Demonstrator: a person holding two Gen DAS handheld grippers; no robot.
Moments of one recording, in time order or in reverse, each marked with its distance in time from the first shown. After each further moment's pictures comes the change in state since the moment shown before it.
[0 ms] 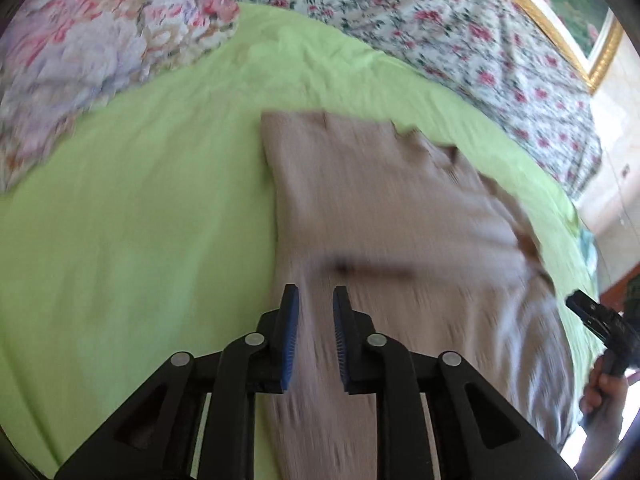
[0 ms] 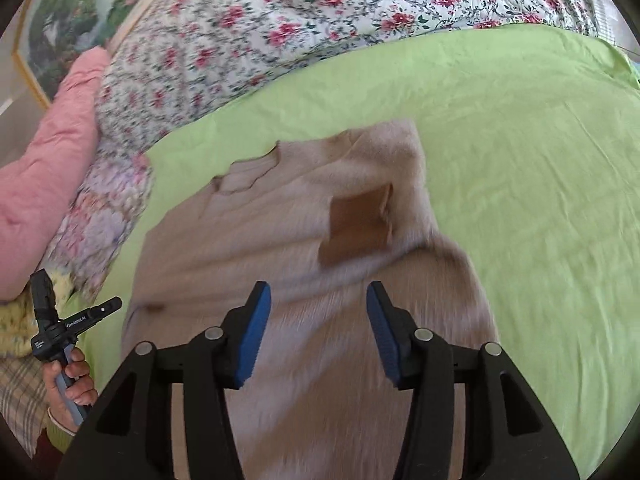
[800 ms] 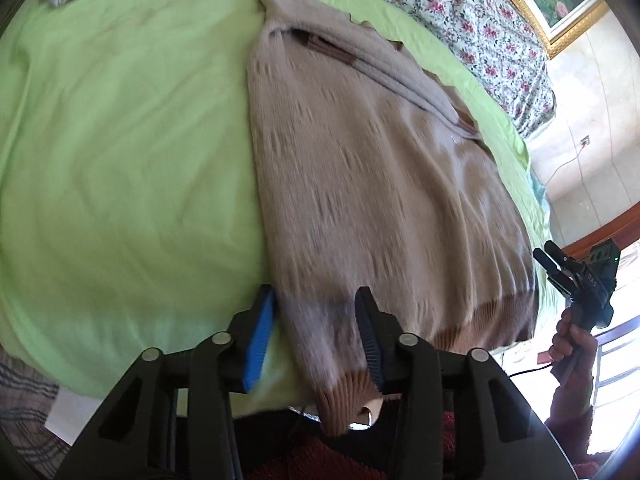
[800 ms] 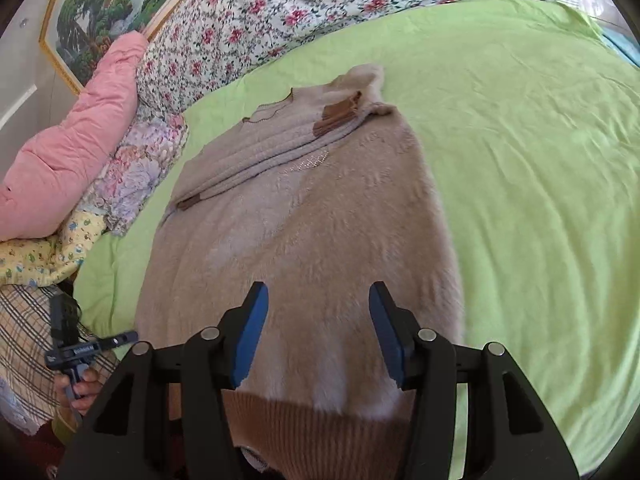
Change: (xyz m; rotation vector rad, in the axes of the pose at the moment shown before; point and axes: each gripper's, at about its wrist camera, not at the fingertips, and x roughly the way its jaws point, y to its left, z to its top) left arm -0.069 -0.002 -0.200 -0.044 0.174 -0.167; right arm -0.107 -0.035 -0.130 0.025 0.003 0.067
